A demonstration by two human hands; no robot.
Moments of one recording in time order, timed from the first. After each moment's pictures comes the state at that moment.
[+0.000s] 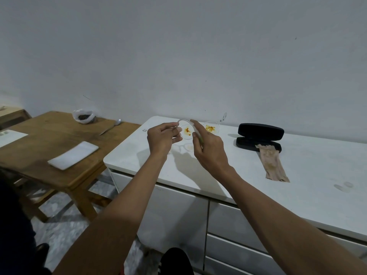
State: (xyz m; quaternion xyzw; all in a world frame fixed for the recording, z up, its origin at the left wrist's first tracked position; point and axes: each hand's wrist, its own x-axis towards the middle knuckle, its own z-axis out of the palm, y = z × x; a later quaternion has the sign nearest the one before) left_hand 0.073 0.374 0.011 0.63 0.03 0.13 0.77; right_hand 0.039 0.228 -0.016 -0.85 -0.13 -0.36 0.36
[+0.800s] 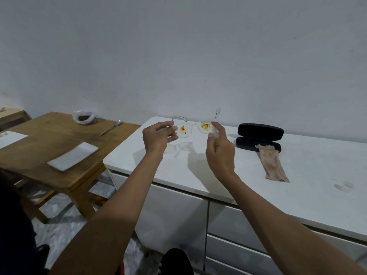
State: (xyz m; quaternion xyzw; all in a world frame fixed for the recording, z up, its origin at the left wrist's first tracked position) left_hand 0.076 0.384 0.016 0.62 0.04 0.13 0.77; right_hand 0.034 0.209 -0.029 -0.81 0.01 -0.36 0.46
